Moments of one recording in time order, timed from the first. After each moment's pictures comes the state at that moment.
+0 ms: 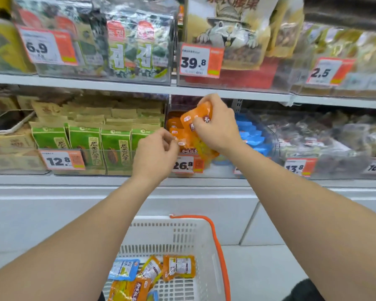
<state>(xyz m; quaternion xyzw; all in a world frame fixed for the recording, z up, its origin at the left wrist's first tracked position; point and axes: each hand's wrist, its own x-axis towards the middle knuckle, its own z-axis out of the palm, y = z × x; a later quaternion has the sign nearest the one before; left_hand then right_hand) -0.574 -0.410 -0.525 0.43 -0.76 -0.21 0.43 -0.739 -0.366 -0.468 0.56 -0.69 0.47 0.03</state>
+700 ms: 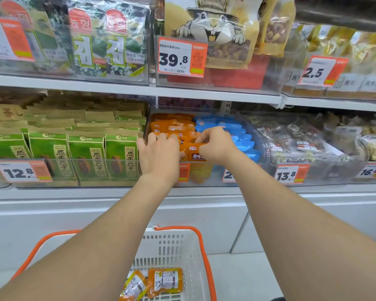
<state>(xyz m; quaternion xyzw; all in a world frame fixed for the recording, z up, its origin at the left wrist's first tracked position) -0.658 -0.432 -0.536 0.50 -0.83 0.07 0.26 -0.809 -0.389 -0.504 0.50 -0.79 0.34 -0.13</state>
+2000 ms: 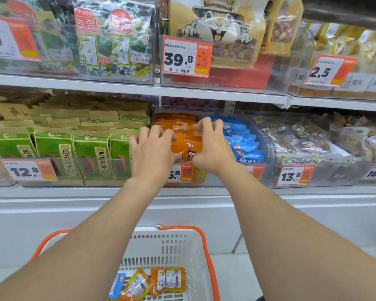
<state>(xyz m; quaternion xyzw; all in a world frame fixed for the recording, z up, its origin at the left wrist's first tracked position) -0.627 -0.441 -0.537 0.45 -0.83 0.06 0.34 -0.786 -0.386 -0.518 0.58 -0.76 0.30 0.01</state>
